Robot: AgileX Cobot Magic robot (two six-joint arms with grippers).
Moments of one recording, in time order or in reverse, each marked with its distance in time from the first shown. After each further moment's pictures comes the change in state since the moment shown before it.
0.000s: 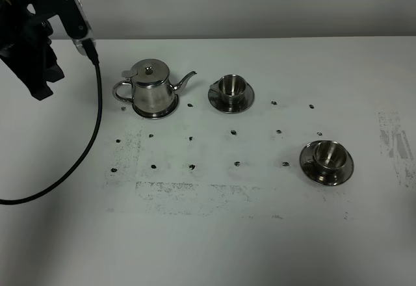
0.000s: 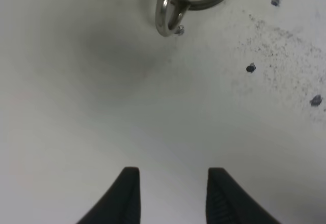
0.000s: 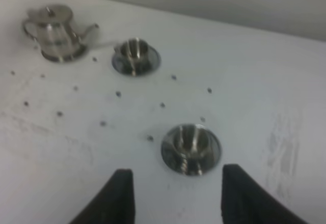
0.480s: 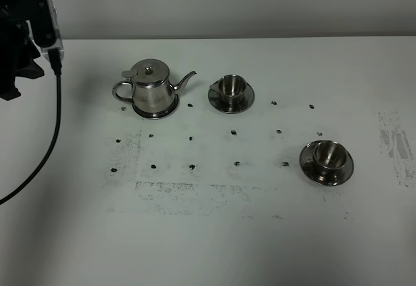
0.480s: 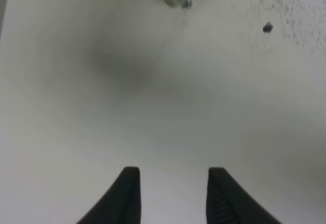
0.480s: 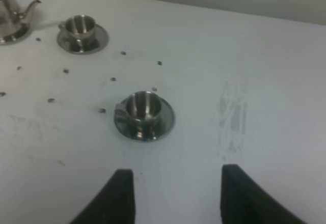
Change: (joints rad) left arm 0.122 0.000 0.001 -0.136 -0.008 0.334; right arm 0.000 -0.267 0.130 -0.175 0.062 0.135
